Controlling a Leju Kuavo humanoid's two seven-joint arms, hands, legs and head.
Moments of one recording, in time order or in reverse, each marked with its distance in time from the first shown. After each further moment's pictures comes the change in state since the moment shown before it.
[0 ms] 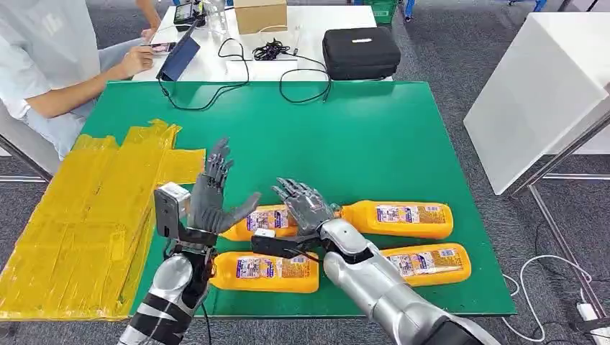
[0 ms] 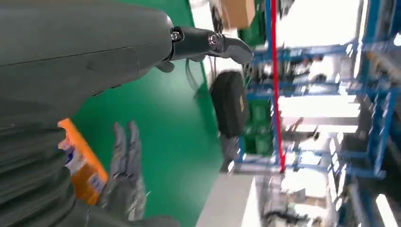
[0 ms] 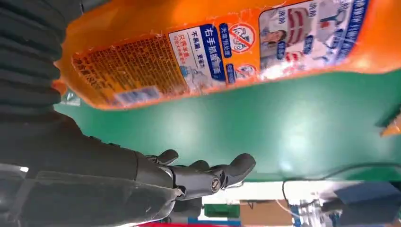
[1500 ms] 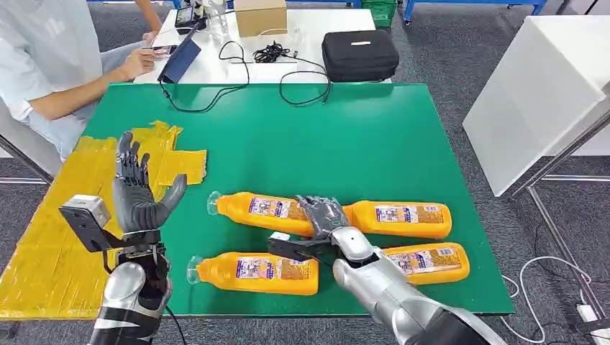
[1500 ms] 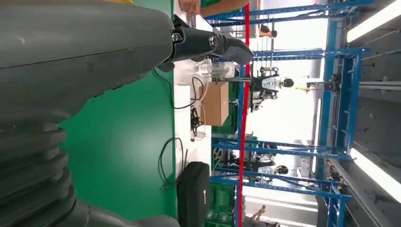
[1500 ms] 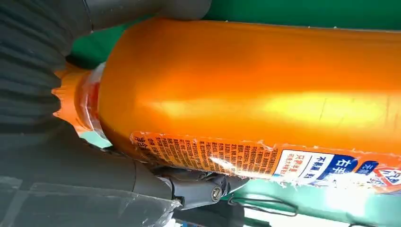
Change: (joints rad) left arm 0.087 0.028 0.214 -0.178 0.007 0.100 -0.040; right arm -0.048 0.005 0.028 0.244 0.101 -0.072 0.137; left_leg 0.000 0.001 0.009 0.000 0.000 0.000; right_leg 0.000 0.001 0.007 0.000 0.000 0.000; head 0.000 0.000
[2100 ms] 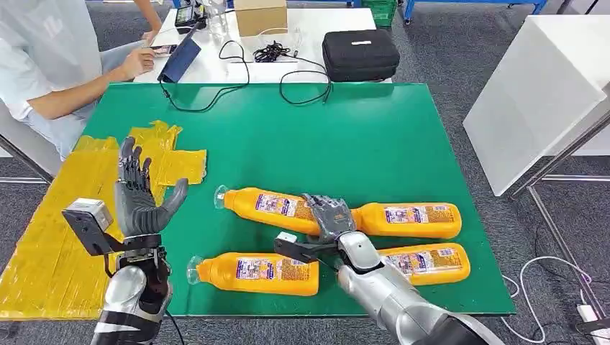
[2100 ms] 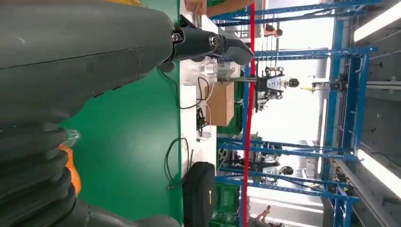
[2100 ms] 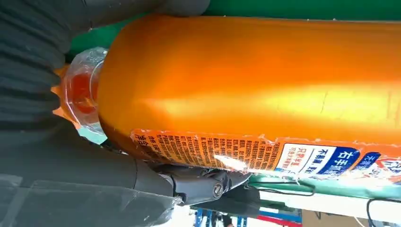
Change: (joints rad) left arm 0.017 0.000 -0.001 0.000 -0.002 -0.002 0.001; right arm 0.031 -0.010 -0.049 0.001 0.027 -0.164 -0.010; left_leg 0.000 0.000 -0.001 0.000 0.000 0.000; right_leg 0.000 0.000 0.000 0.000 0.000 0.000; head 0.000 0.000
